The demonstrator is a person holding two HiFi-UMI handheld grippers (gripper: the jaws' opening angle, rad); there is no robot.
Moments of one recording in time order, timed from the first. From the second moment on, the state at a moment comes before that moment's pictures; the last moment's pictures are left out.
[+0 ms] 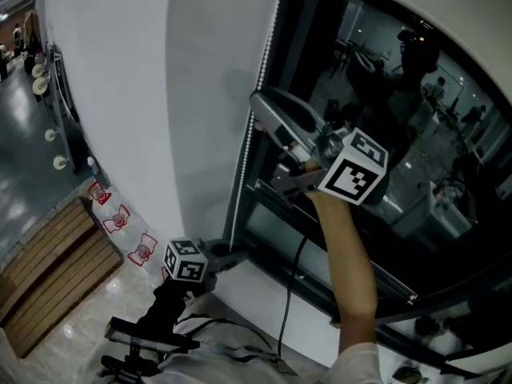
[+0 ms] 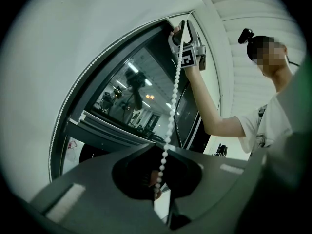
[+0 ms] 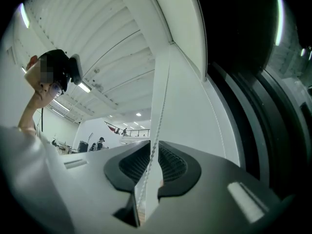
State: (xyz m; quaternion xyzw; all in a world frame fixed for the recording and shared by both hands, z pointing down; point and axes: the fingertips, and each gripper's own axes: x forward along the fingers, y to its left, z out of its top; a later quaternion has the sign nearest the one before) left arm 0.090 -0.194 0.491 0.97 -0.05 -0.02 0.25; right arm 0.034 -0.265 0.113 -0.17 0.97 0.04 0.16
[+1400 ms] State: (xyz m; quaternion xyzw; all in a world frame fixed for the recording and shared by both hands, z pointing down) left arm 0.092 -0.191 0.496 0.96 -0.05 -0.01 0.26; right arm 0.035 -0.260 0.066 -0.16 0.97 0.04 0.16
